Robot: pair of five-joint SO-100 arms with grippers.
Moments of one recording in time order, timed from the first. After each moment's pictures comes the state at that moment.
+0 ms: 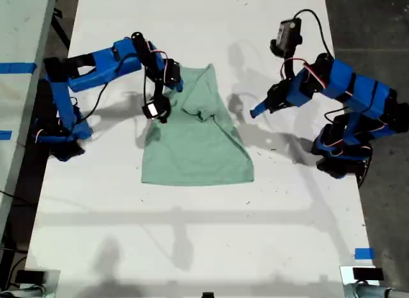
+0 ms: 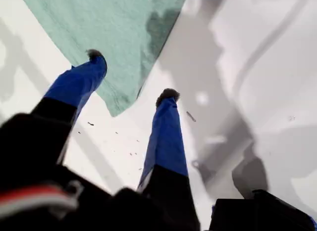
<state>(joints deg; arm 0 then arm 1) -40.1 68.9 72.5 71.1 31.5 26.4 123.1 106.6 82.6 -43.9</state>
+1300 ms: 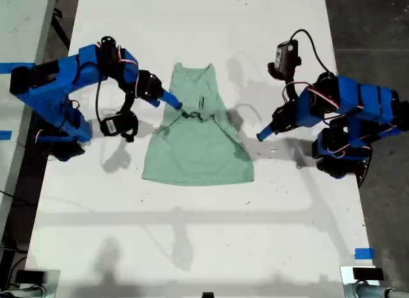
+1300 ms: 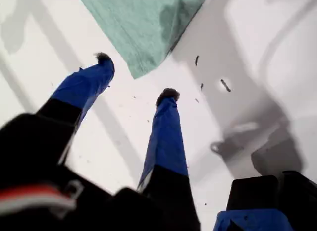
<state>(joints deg) -25.3 101.7 92.0 83.3 21.9 9.7 129.5 111.3 85.9 -34.7</state>
